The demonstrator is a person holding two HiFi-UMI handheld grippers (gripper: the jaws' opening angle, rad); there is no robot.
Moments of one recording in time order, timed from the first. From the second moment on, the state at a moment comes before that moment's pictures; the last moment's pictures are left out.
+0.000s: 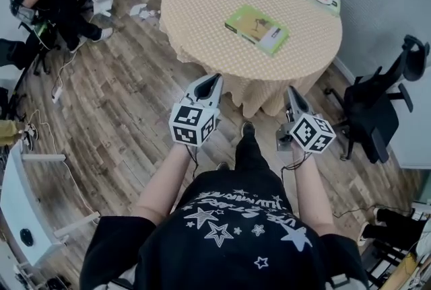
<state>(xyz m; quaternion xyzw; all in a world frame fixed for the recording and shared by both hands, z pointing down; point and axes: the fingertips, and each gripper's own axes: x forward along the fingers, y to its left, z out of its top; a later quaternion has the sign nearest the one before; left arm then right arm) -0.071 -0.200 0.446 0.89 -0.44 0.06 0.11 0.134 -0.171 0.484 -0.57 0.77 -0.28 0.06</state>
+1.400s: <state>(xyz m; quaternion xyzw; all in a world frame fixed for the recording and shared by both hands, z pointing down) -0.020 -0.423 0.476 0.83 -0.54 0.12 0.12 0.203 -0.427 0.566 -0.51 0.76 -0.40 0.01</state>
